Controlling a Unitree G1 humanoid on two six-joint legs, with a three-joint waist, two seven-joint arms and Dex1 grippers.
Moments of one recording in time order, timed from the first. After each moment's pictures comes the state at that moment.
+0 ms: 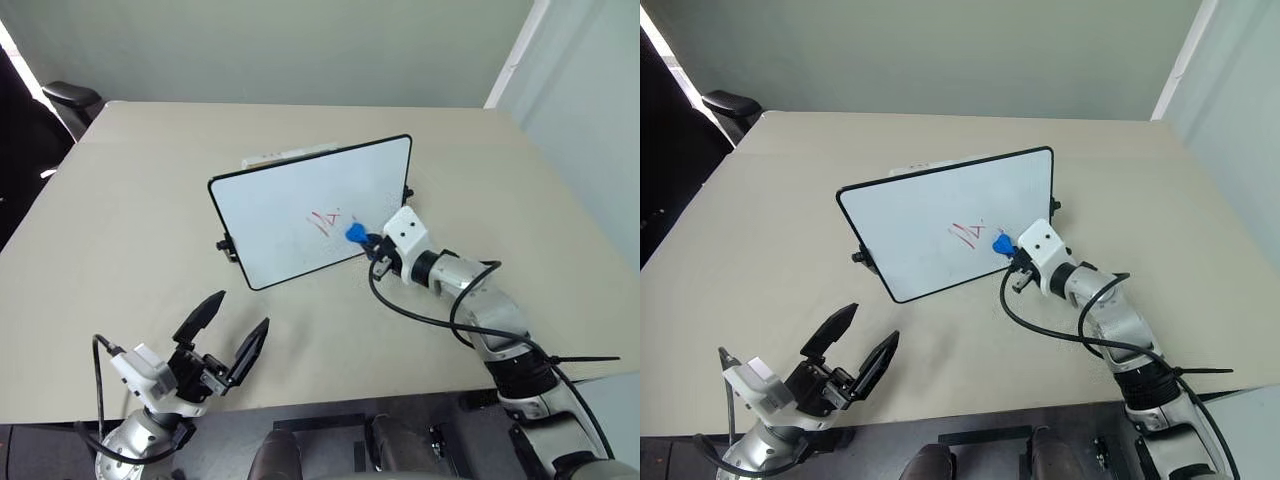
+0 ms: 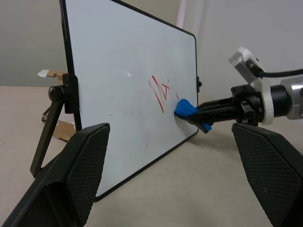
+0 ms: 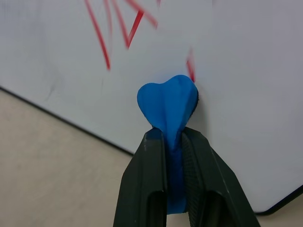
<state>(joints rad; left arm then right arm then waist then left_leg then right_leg) 0.46 0.30 0.19 -0.38 -0.60 -0.30 -0.77 -0.50 -0.36 0.24 -0.16 0.12 0.56 0.50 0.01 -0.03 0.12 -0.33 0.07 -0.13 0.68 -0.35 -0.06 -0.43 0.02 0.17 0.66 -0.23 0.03</state>
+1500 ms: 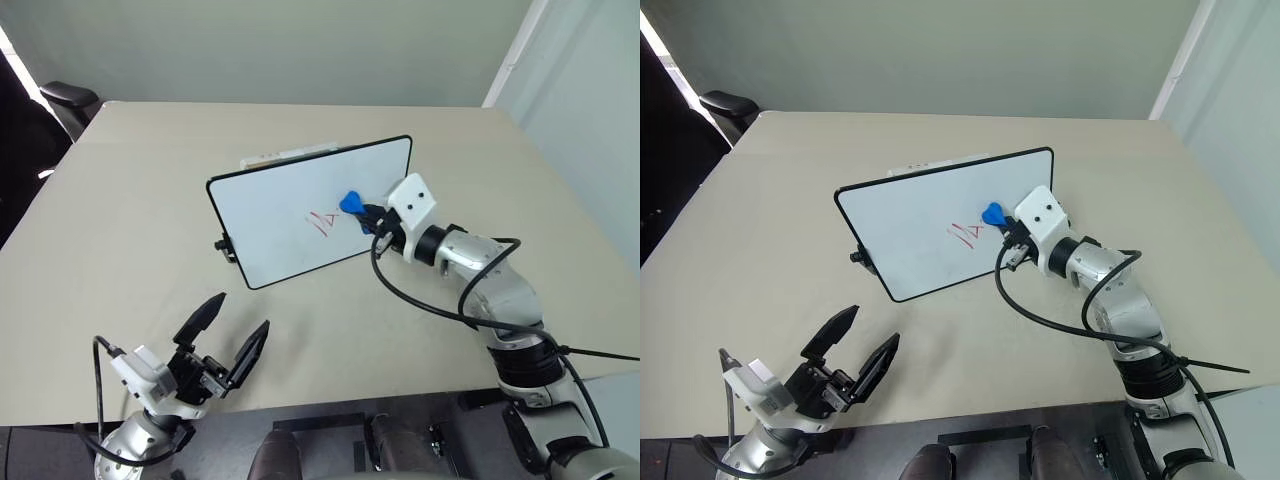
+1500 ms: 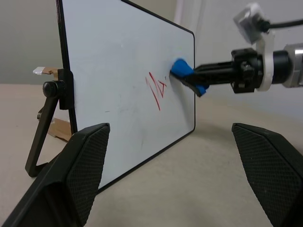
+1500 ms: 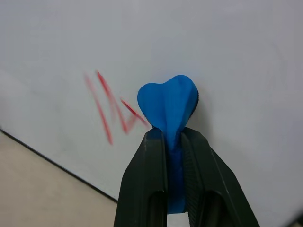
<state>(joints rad) 0.48 0.30 0.19 -0.38 -0.61 -0.30 -0.78 -0.57 -0.35 0.20 -0.32 0.15 0.65 0.55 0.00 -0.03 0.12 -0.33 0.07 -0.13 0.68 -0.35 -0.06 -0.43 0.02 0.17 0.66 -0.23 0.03</state>
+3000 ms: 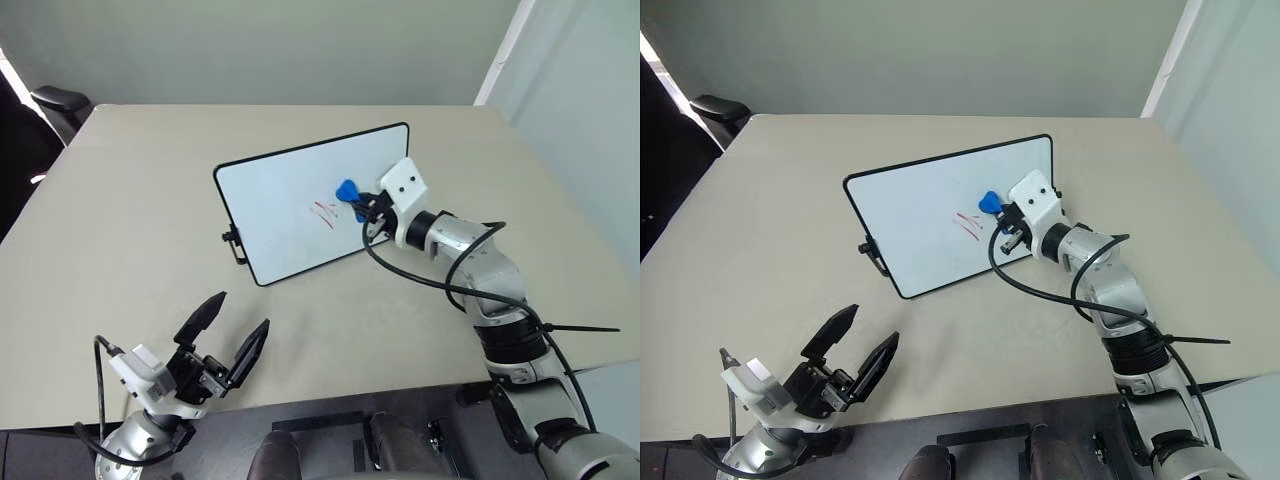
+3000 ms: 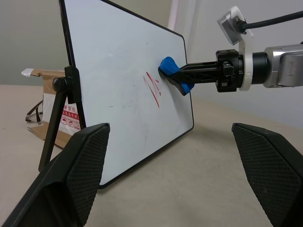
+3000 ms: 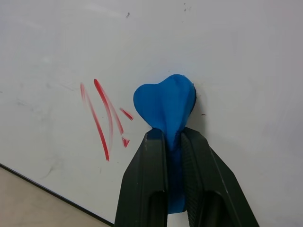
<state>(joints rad) 0.48 0.29 0.19 -0.39 -0.63 -0.28 -0.78 -0.67 -0.30 0.20 -0.13 0.12 0.62 0.53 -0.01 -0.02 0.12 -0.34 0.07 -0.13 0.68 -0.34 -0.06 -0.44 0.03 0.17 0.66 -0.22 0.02</state>
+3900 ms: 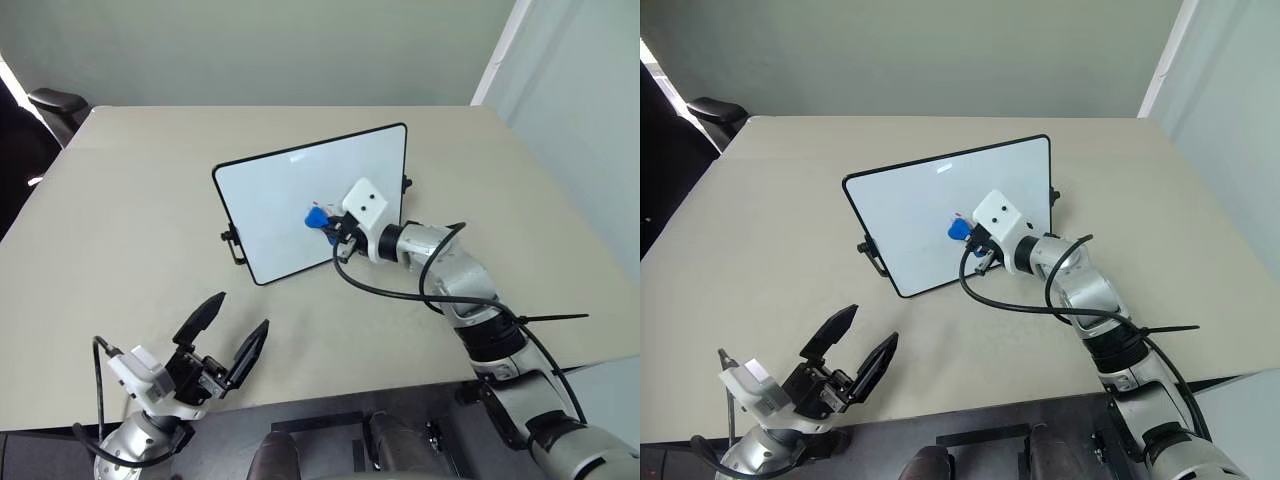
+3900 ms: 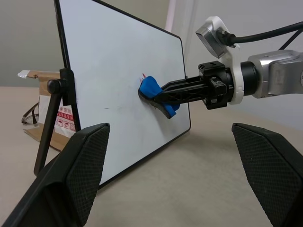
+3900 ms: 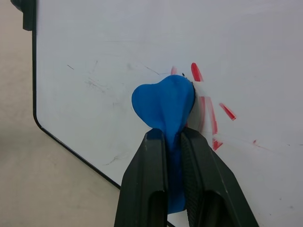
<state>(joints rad) 0.48 0.30 0.19 -0.40 -0.63 -0.28 -0.78 -0.70 -0.27 0.30 -0.07 0.10 0.65 0.60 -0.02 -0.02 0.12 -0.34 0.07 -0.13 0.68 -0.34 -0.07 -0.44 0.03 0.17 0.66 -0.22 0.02</state>
